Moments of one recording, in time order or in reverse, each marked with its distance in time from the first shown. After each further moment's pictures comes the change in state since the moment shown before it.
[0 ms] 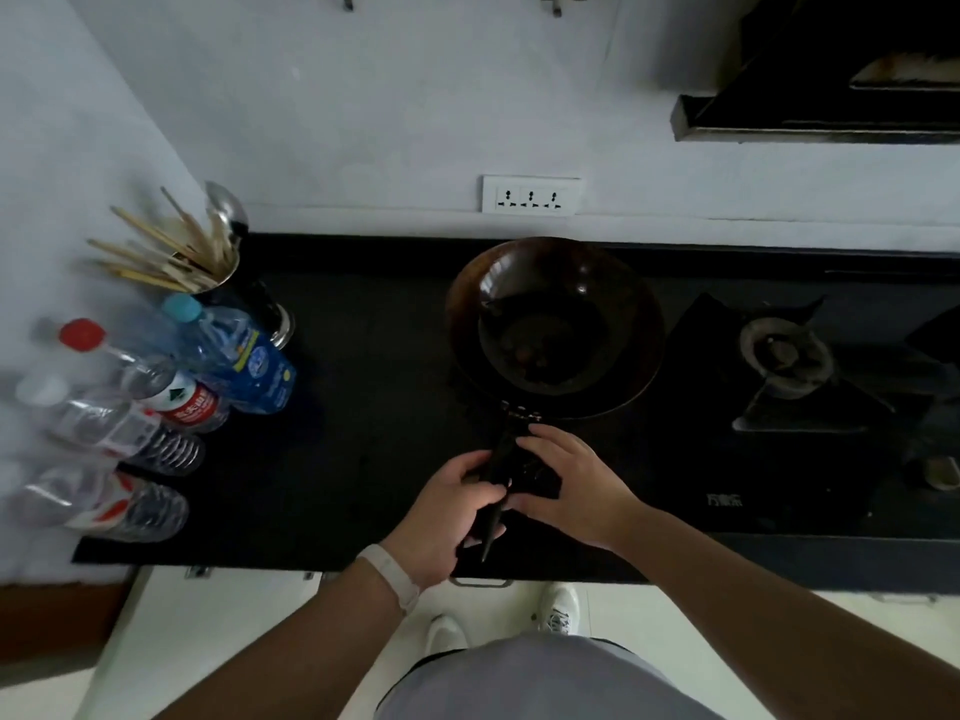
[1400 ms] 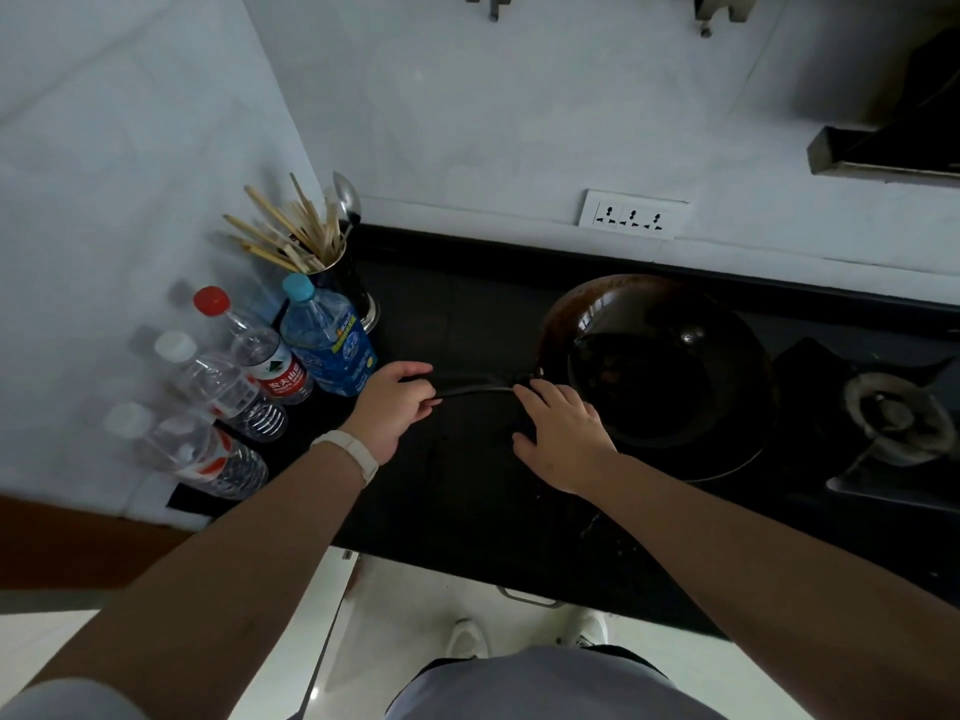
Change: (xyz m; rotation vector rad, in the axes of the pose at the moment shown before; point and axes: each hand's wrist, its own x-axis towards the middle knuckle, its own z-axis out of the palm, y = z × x) left_hand 0.042 0.084 -0.142 0.047 0.371 0.244; right_hand 0.096 -0.087 0.015 -0.448 -0.039 -0.081
